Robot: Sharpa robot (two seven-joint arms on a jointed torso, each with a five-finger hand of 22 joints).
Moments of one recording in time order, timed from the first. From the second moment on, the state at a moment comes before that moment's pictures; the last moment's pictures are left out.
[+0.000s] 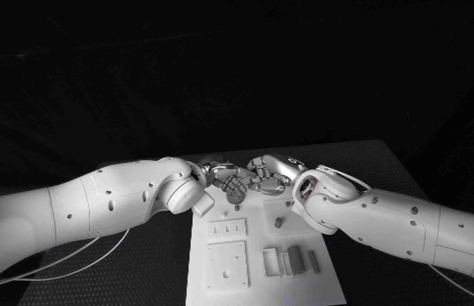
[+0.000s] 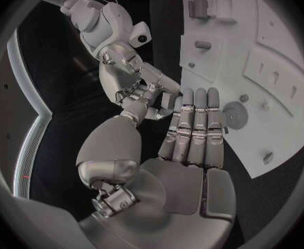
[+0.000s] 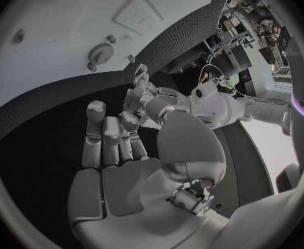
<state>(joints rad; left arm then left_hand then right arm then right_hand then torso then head) 1.33 -0.60 -0.20 1.35 -0.37 -0.20 -0.17 0.88 -0.04 0.41 -0.24 0.05 0.90 0.16 0.34 0.45 1.24 0.10 0.10 0.23 1.02 0.09 0.32 0.79 0.04 0.98 -0.01 0.15 0.77 1.17 -0.63 -0.07 1.43 -1.41 -0.40 -0.13 1.08 -0.01 0.63 -0.29 0.05 0.81 0.09 0.41 0.75 1.00 0.00 1.35 1.00 1.04 -0.12 1.62 0.86 0.25 1.04 -0.01 1.05 1.31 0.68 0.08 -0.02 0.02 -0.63</state>
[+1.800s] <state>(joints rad) 1.33 -0.60 -0.20 1.35 -0.37 -0.21 -0.17 0.96 0.08 0.62 -0.29 0.05 1.01 0.12 0.39 0.47 1.34 0.03 0.16 0.41 1.10 0.05 0.32 0.91 0.02 1.01 -0.05 0.16 0.84 1.17 -0.62 -0.07 1.40 -1.36 -0.39 -0.11 1.08 -0.02 0.63 -0.29 0.05 0.81 0.09 0.39 0.76 1.01 -0.01 1.35 0.98 1.05 -0.13 1.61 0.85 0.25 1.04 0.00 1.05 1.31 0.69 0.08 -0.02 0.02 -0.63</state>
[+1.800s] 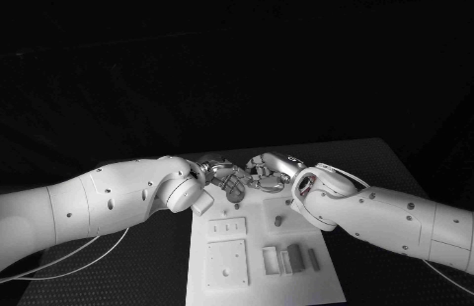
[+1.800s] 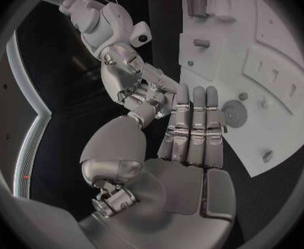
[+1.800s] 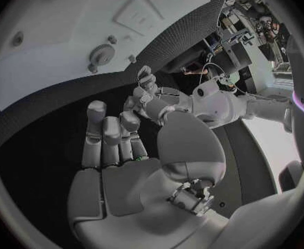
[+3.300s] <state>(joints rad) 1.33 -0.74 -0.24 1.44 -0.61 -0.08 -0.44 0.94 0.06 0.64 -0.29 0.05 1.01 0.12 0.40 0.56 1.35 0.03 0.16 0.48 1.11 0.04 0.32 0.96 0.02 1.01 -0.06 0.16 0.87 1.22 -0.62 -0.03 1.07 -0.97 -0.47 0.09 1.00 -0.14 0.55 -0.27 0.05 0.73 0.17 0.17 0.58 0.92 0.08 1.17 0.82 0.84 0.00 1.40 0.72 0.23 0.81 0.09 0.85 1.26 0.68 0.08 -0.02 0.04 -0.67</state>
